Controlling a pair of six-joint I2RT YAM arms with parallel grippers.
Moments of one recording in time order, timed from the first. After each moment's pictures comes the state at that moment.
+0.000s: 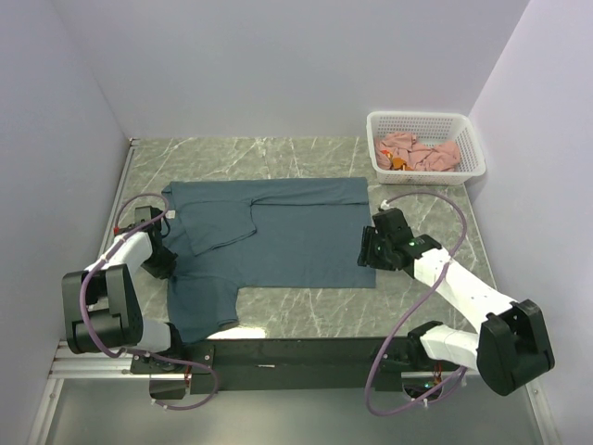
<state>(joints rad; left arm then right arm) 0.18 1.39 0.71 -0.63 -0.23 -0.76 0.41 1.15 0.69 -0.53 0.06 0.52</state>
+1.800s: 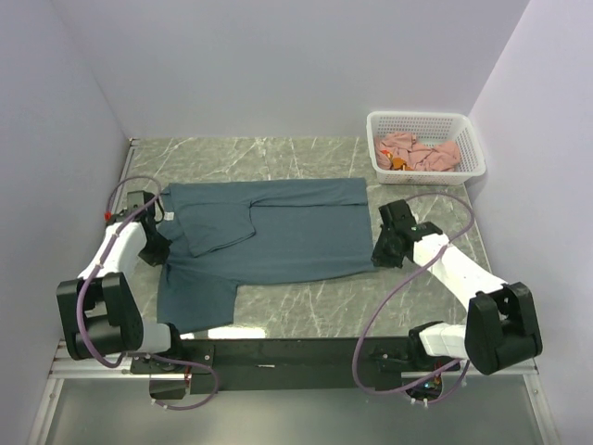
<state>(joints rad) 0.18 1.35 0.84 -0.76 -0.25 -0.77 0.30 1.26 0.74 -0.66 0.09 0.68</state>
